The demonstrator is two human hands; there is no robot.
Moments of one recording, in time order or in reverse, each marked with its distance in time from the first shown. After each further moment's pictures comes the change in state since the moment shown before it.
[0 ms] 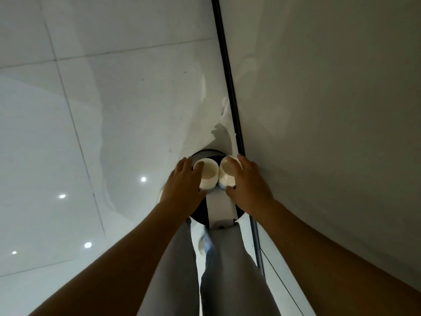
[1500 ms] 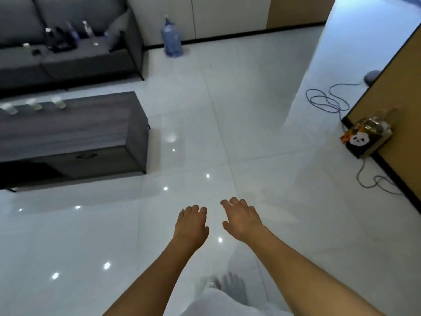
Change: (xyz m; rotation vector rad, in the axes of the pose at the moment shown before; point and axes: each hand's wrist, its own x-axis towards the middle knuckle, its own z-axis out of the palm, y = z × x) left_hand -0.882 -0.151 0.054 -0.606 0.674 -1.302; right_hand -0.644 -0.567 0.210 -1.125 -0.284 -1.459
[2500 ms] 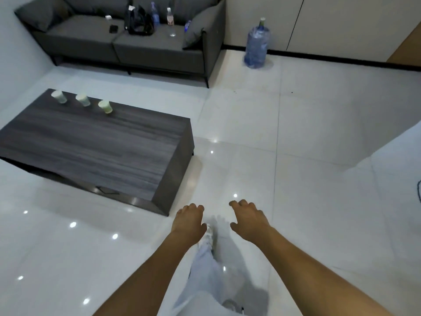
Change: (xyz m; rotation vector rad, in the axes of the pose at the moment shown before) left_hand 0.496 -0.288 -0.223 -0.255 -0.006 -0.370; right_hand 0.617 -0.080 -0.251 -0.136 -0.181 -0.280
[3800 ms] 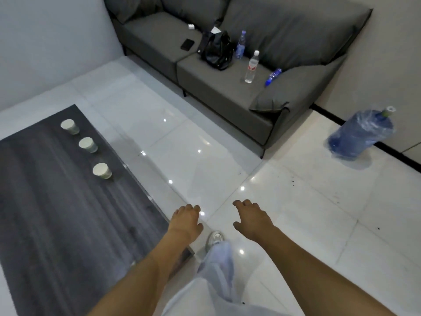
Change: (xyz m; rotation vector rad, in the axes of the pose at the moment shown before) left_hand 0.704 -0.155 -0.381 -0.321 0.019 -0.462; right_hand 0.782 -0.018 -0.471 -0.299 -0.166 -0.362
